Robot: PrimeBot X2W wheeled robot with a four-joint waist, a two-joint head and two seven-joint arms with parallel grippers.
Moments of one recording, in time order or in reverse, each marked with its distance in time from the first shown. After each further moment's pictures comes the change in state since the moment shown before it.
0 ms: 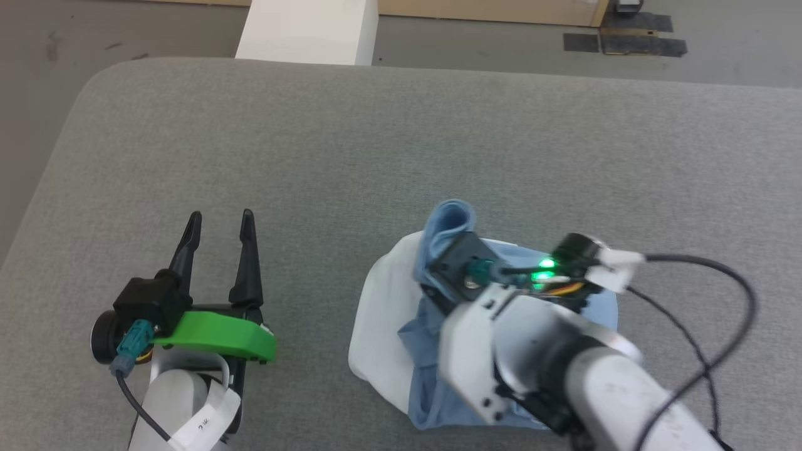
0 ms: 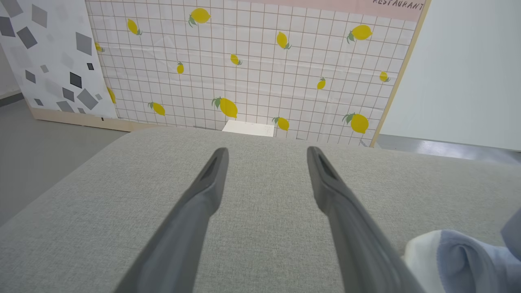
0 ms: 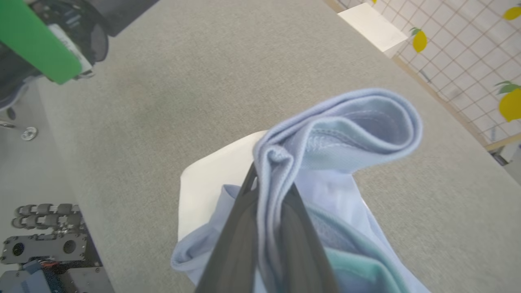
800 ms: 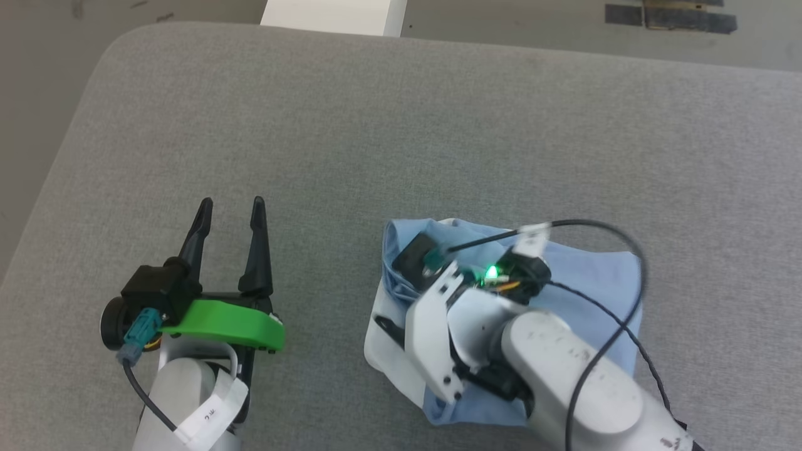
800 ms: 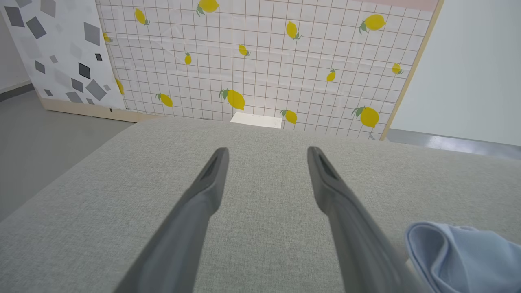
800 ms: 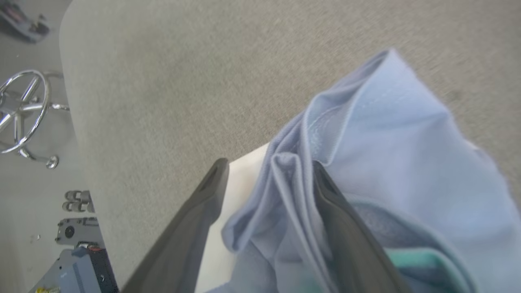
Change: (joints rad) left arm -0.031 0.000 -0.033 0.003 -0.016 0.006 0.000; right arm -0.193 0.081 0.150 0.567 0.175 0.000 -0.238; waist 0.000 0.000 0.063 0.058
